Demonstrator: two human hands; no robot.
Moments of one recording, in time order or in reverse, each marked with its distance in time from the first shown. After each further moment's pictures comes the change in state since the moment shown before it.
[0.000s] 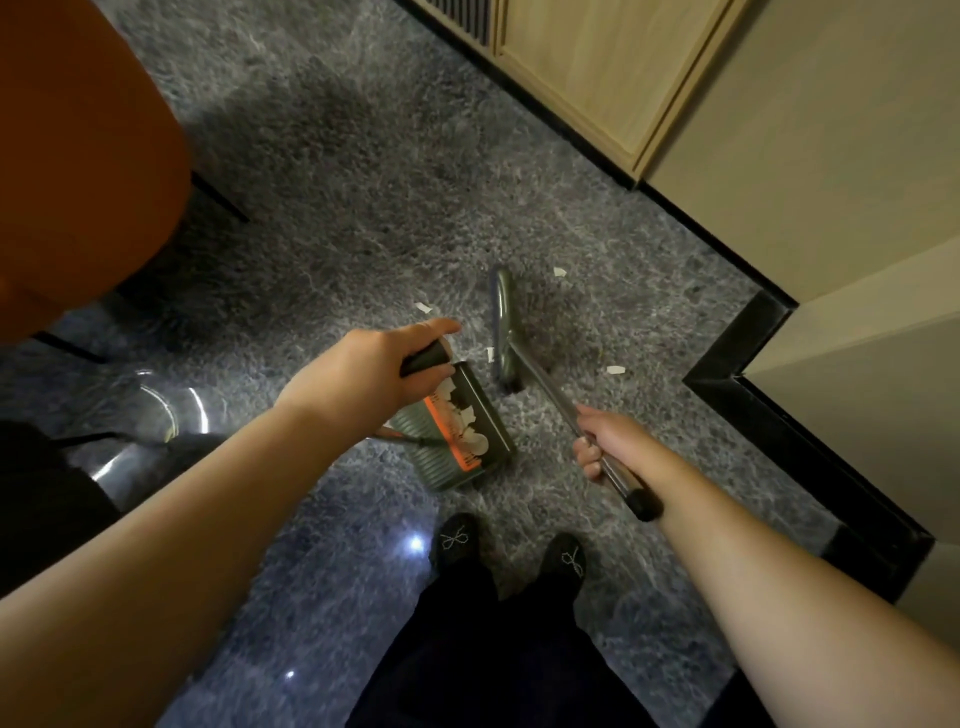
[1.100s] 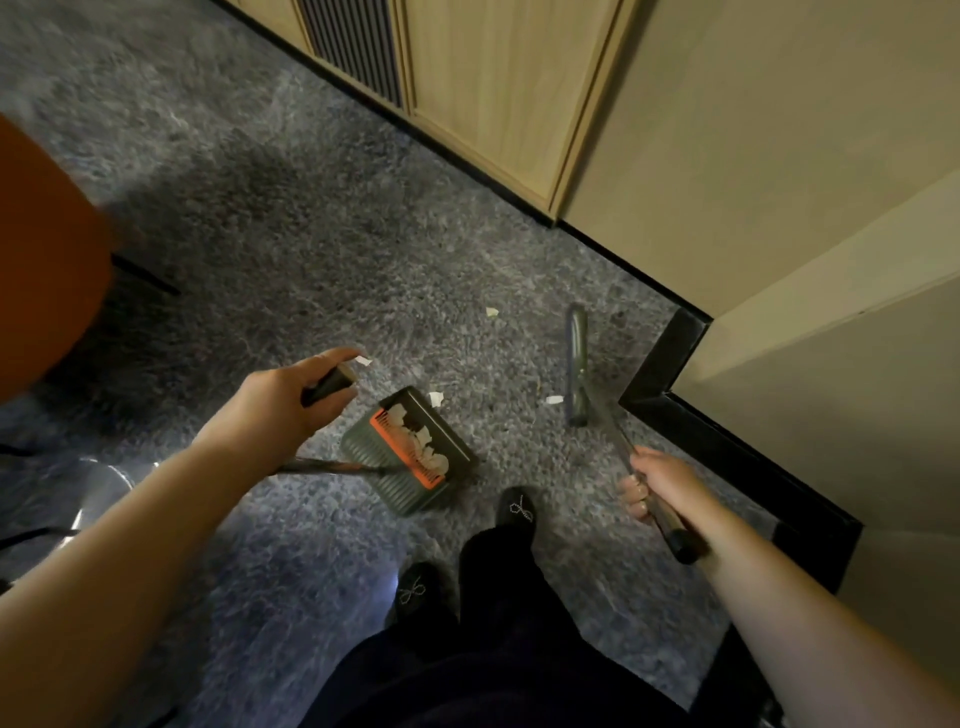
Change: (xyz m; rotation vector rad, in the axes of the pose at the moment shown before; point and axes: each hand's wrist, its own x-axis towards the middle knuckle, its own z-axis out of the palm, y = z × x) left_hand 0.056 0.039 -0.008 -0.077 0.063 -0.144; right_hand -0.043 -0.027 -0.165 0.205 0.158 -0.014
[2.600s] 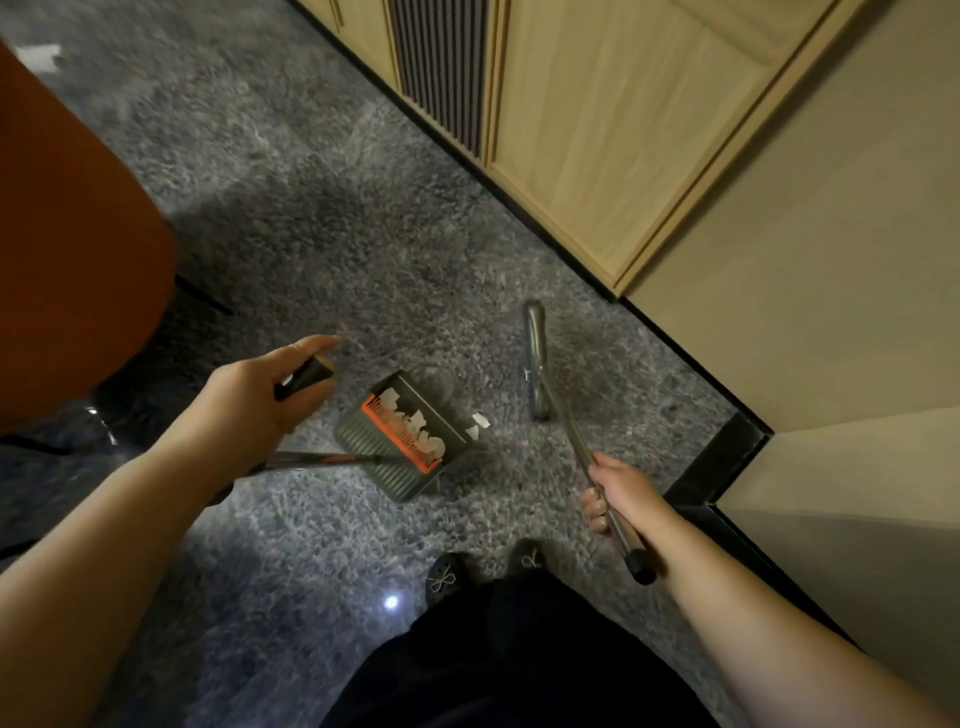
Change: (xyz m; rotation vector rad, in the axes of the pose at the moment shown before) left_hand 0.121 0.010 -0.115 -0.122 0.149 -0.109; right_hand 0.043 -0.169 0.164 -0.227 -0.099 -0.111
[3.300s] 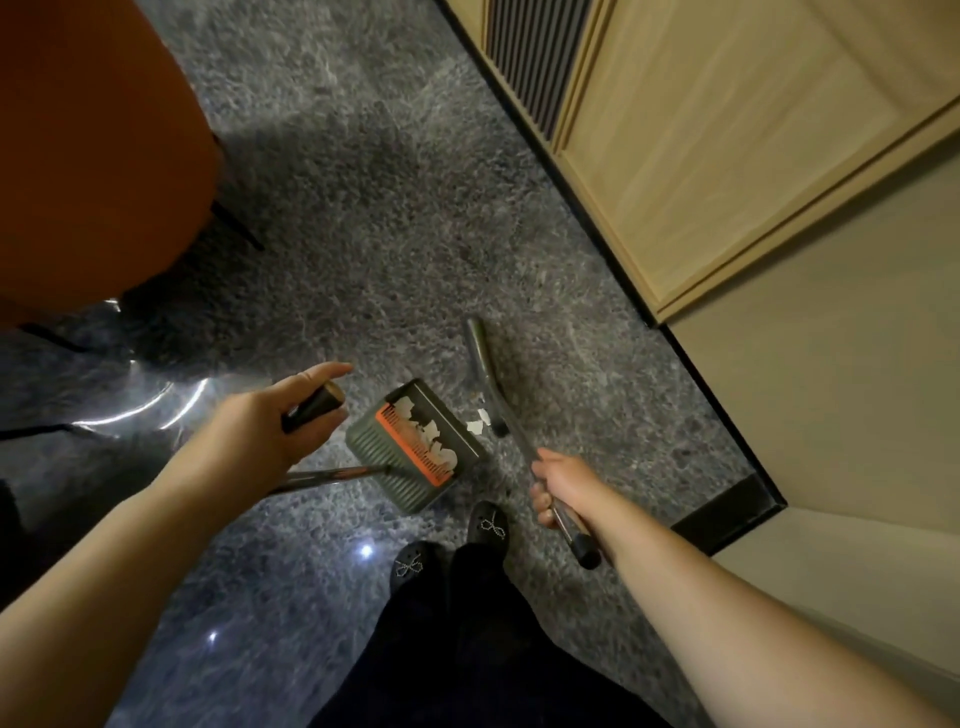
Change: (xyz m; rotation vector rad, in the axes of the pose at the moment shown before) left_hand -0.012 -0.002 0.047 -0.046 0.038 -0.125; right_hand 0.071 -0.042 0.044 -0.375 -0.168 0.142
